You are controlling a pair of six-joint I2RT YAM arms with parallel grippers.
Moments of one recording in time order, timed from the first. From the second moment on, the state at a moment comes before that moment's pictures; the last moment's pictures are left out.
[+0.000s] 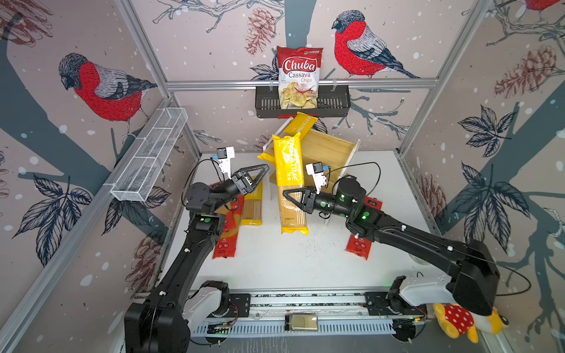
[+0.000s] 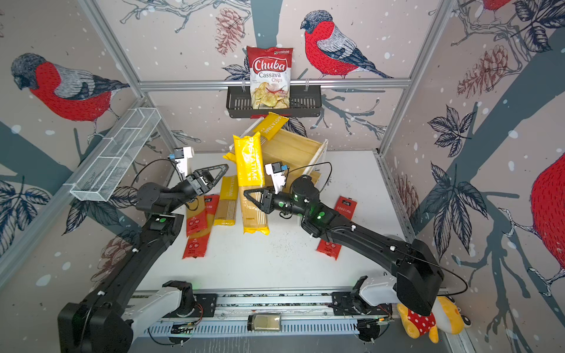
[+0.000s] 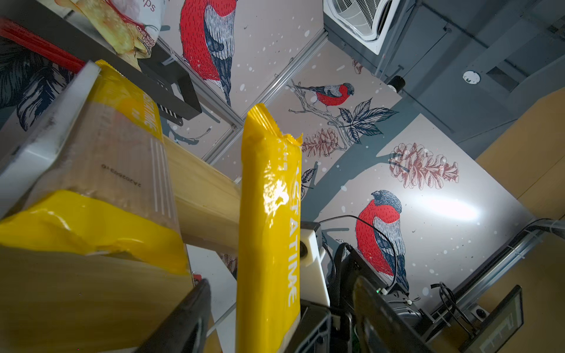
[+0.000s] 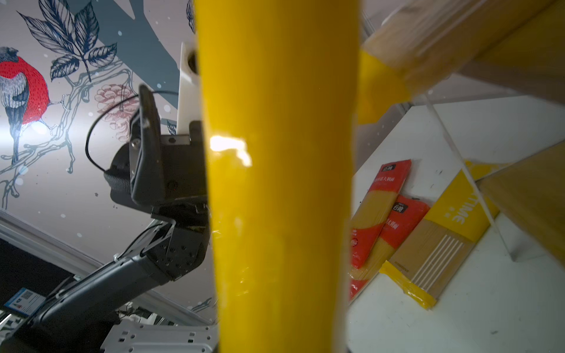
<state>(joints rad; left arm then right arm) -0.13 1.01 0.76 0.69 0.89 -1.15 0.89 1.33 0.99 0.37 -0.40 0.72</state>
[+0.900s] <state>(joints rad) -0.64 1.06 0.51 0.93 0.28 -1.13 0.86 1.37 1.00 0.74 -0.05 0.97</state>
